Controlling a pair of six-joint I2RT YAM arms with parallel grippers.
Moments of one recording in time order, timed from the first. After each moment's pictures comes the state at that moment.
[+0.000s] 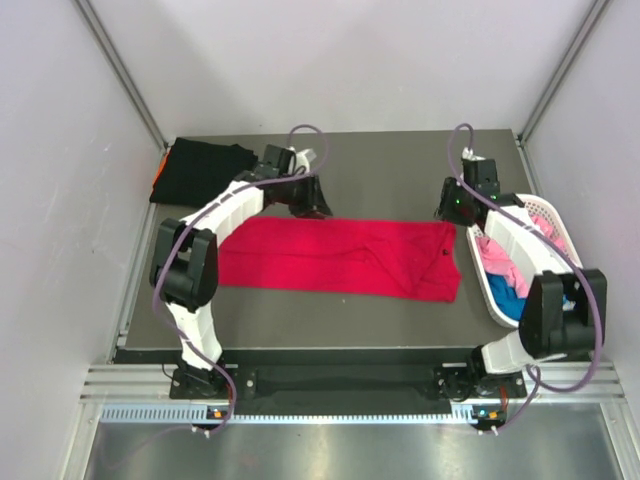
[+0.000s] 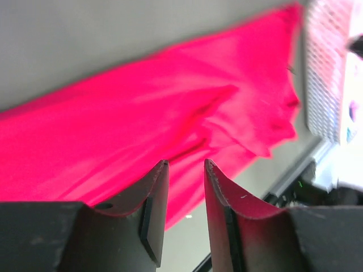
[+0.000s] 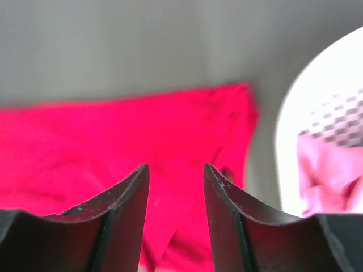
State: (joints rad) left arm -0.36 1.89 1.47 -0.45 0.55 -0.45; right arm 0.11 1.50 1.11 -0.46 0.03 0.32
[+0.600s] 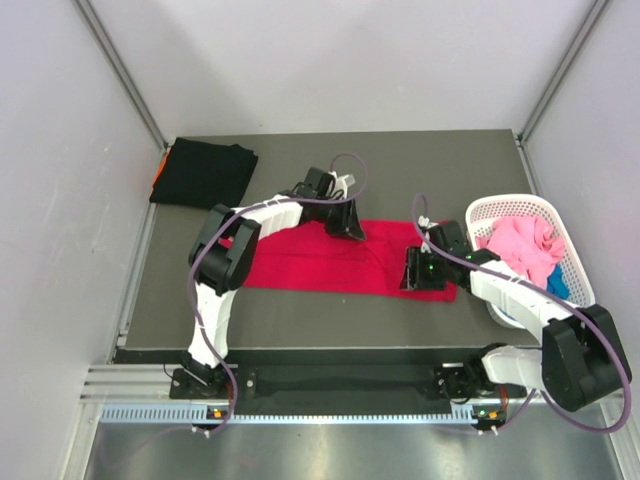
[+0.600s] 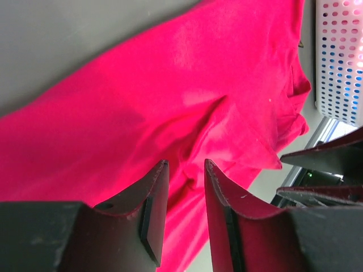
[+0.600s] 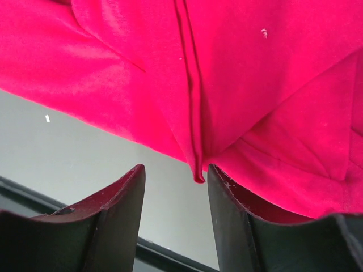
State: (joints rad) left arm -0.53 2.12 1.48 -0.20 0.63 -0.49; right arm 0.39 1.22 0.64 -0.45 -0.20 0.38
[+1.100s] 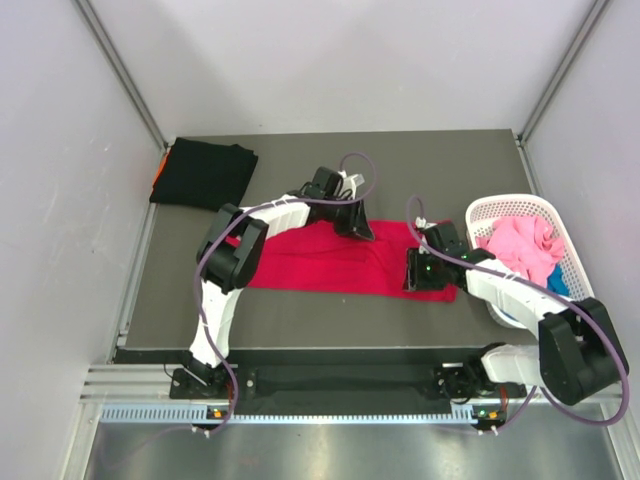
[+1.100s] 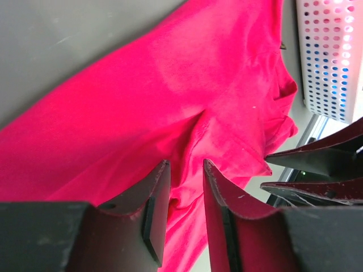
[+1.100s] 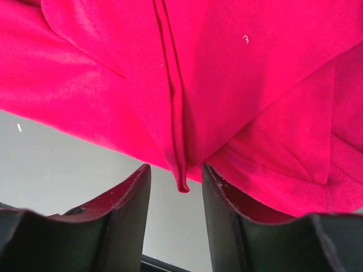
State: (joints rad) left arm -0.56 2.19 1.54 -0.16 0.68 -0.51; right arm 0.42 1.25 0.64 -0.43 -0.11 0.37
